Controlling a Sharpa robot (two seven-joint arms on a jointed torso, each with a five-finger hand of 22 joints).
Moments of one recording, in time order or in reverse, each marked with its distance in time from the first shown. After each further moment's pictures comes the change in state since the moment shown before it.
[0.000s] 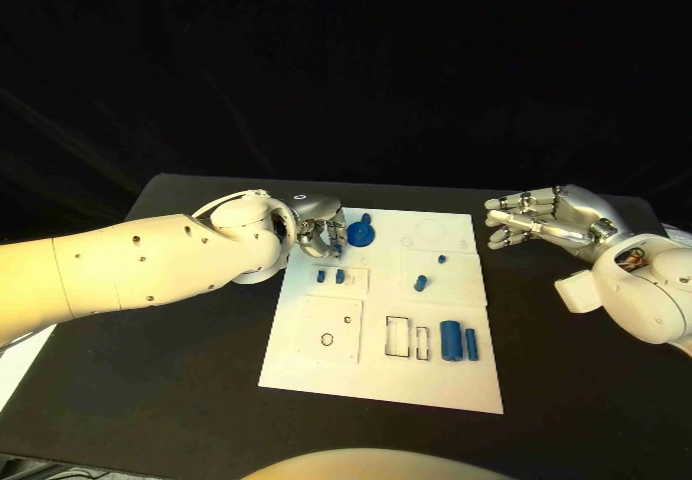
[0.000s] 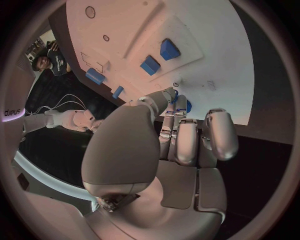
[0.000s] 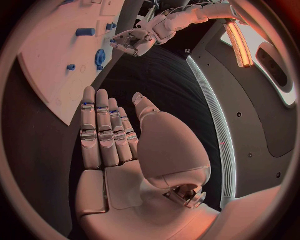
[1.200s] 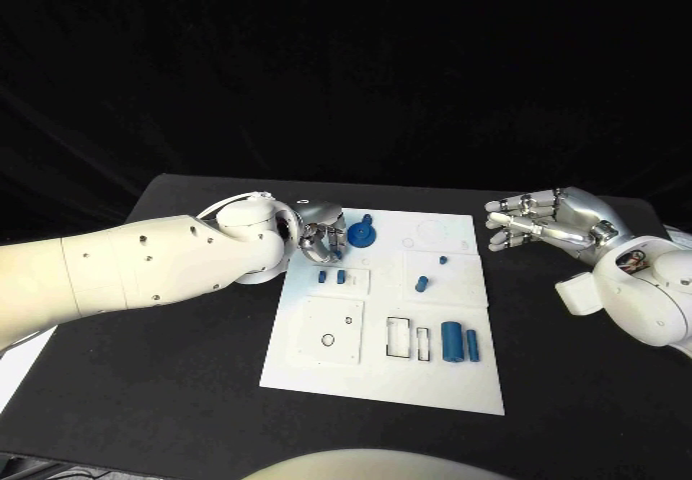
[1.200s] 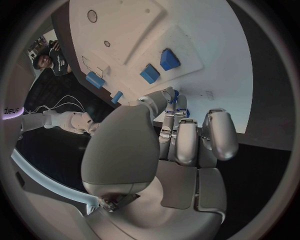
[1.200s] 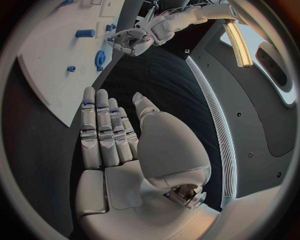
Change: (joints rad) left arm -0.003 0.011 0.000 -0.013 0.011 0.051 -0.018; left_hand -0.006 -0.006 0.000 0.000 0.000 0.000 0.000 -0.006 0.000 0.003 -0.003 -0.007 0.000 0.000 0.000 0.000 -0.006 0.000 0.000 0.000 0.000 0.000; right arm -0.002 0.002 0.000 -0.002 0.000 0.008 0.001; right_hand 0.000 0.000 0.000 0.000 0.004 0.000 0.000 0.000 0.000 0.000 0.000 0.000 -0.001 0.000 0.000 0.000 -0.001 0.000 0.000 0.000 -0.005 0.000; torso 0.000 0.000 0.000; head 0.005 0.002
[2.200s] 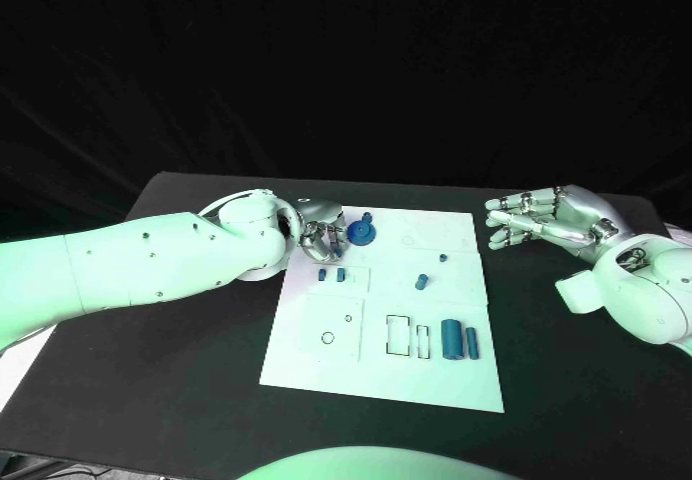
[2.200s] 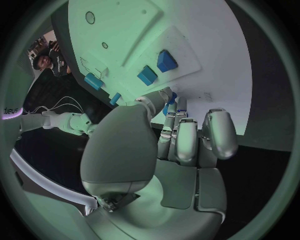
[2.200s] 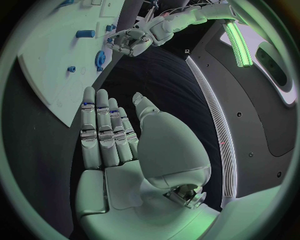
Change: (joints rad) left arm 0.000 0.011 0.000 -0.018 -0.001 0.016 -0.003; left_hand -0.026 -0.013 0.006 0.000 0.000 -0.050 0.018 -0.052 -0.020 -0.036 0.021 -0.051 -0.009 -0.002 0.013 0.000 -0.016 0.000 0.004 0.011 -0.004 0.000; right arm 0.000 0.000 0.000 -0.001 0.000 0.003 0.000; right_hand 0.000 0.000 -0.003 -0.003 0.000 0.000 0.000 0.000 -0.001 0.000 0.000 0.000 -0.001 0.000 0.000 0.000 0.000 0.000 0.000 0.000 0.000 0.000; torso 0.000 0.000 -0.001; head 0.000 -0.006
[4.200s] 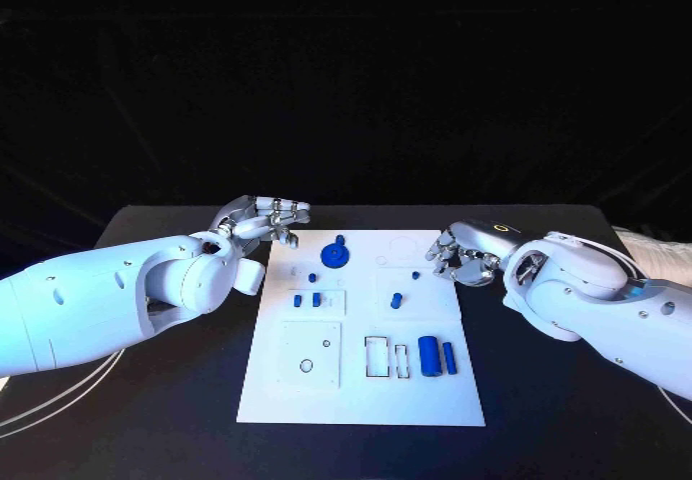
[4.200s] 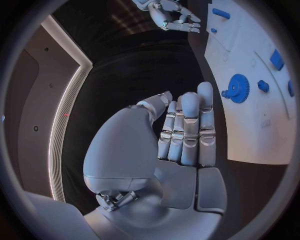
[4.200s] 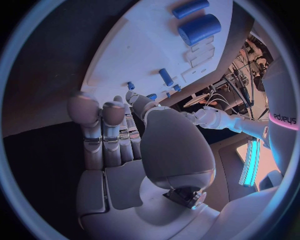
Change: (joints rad) left arm -0.007 -0.133 -0.018 0.050 1.446 -0.259 0.576; left_hand -0.061 0.054 -0.089 0.011 0.007 0.009 -0.002 0.003 -0.019 -0.004 0.000 0.086 0.027 -0.199 0.012 -0.407 -0.547 0.086 -0.243 0.018 -0.701 -0.357; right arm 0.004 0.147 -0.009 -0.013 -1.111 0.043 -0.348; right_hand -0.017 -0.099 0.306 -0.081 -0.067 0.111 -0.085 0.004 -0.007 0.077 -0.079 -0.005 -0.045 0.234 -0.109 0.753 0.511 -0.040 0.288 -0.142 0.758 0.645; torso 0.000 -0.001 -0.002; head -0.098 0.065
